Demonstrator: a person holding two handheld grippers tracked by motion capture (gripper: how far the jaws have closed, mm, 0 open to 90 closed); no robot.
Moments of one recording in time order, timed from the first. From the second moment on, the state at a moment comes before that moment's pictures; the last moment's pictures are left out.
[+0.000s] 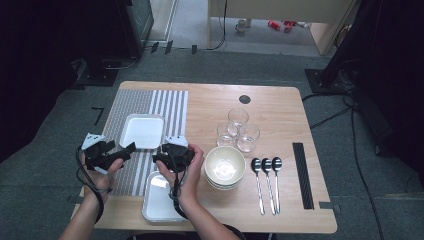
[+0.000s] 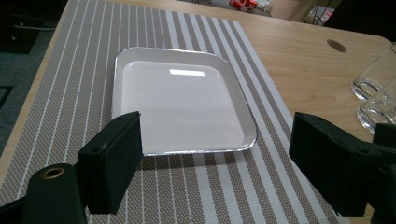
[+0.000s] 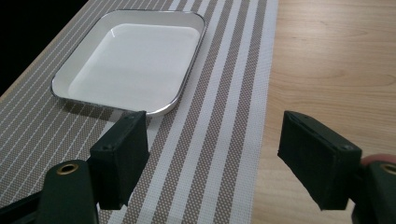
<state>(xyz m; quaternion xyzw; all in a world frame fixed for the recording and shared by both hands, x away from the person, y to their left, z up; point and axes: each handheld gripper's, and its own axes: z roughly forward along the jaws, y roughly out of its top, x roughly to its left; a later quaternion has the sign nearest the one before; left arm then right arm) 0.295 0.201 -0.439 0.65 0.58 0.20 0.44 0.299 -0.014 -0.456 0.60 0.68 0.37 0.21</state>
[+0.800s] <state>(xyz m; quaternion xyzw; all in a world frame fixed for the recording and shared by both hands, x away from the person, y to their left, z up) 0.237 0.171 -0.442 0.67 0.57 0.21 0.43 0.222 -0.024 -0.452 0.55 0.70 0.40 0.20</state>
